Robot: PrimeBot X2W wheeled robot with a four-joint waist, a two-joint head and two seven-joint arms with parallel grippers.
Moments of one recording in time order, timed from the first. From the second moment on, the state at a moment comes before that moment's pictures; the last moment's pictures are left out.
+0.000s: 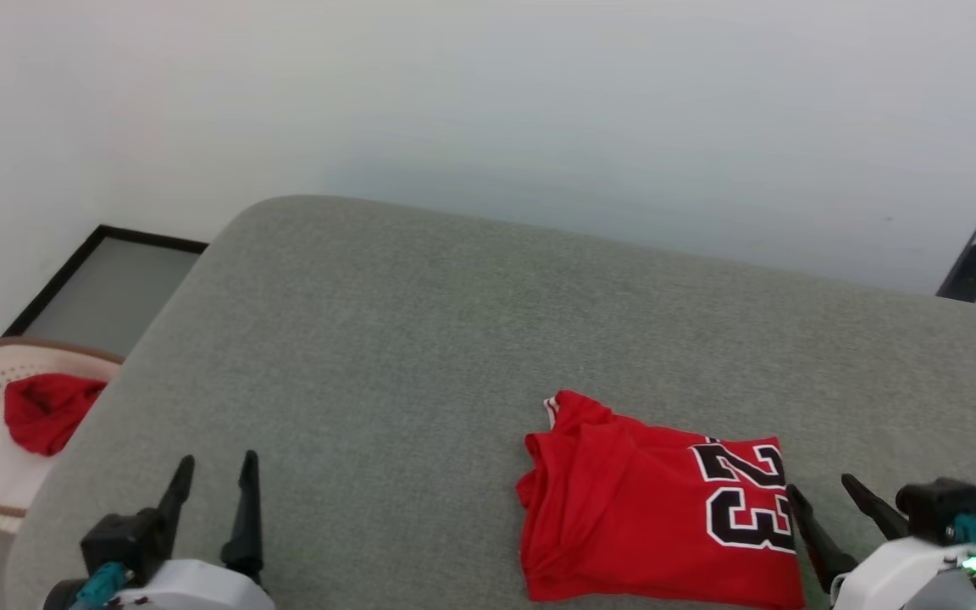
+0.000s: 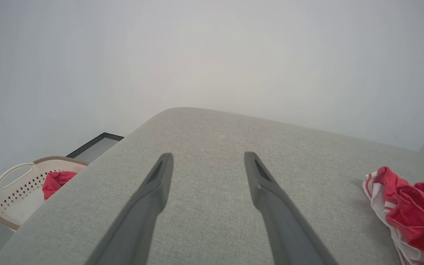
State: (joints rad) left arm -0.08 0.17 0.07 0.36 -0.24 -0.13 -0.26; right arm -0.10 -0.30 0.21 0.36 0.38 0.13 -0.06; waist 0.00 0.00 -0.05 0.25
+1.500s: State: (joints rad) left arm -0.19 0.11 -0.02 0.38 -0.27 -0.13 -0.26; right arm -0.34 -0.51 0.23 0.42 0.56 0.13 0.55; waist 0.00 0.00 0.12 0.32
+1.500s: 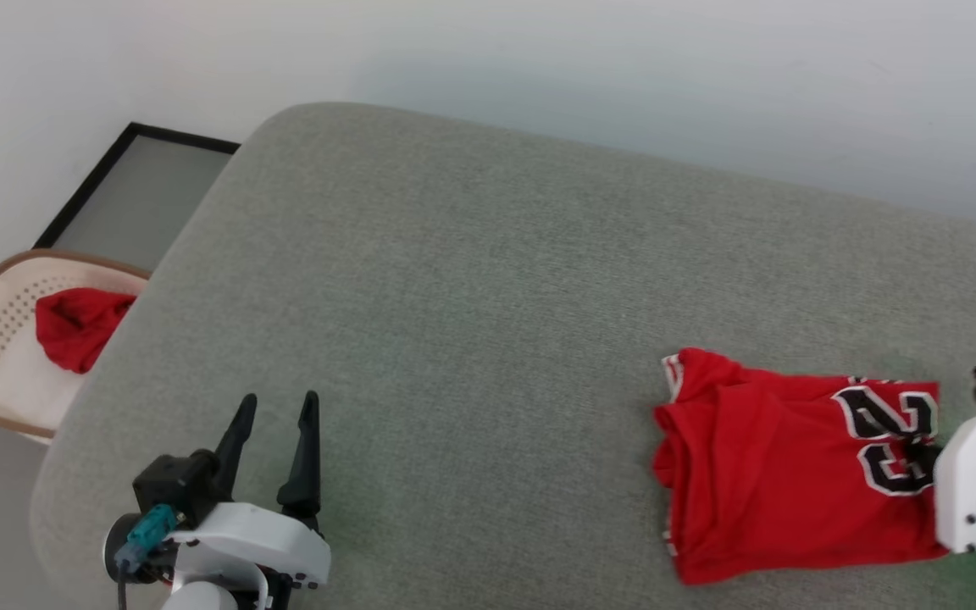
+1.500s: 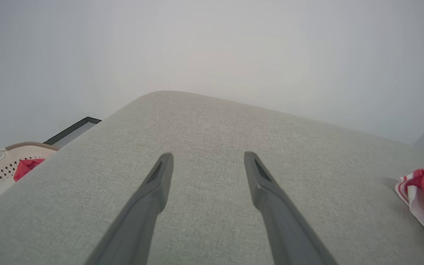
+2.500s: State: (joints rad) left arm -0.30 0.12 -0.05 0.32 -0.27 -0.13 -0.26; right arm -0.59 -0.99 0.22 0.58 0.53 0.13 0.45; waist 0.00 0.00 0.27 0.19
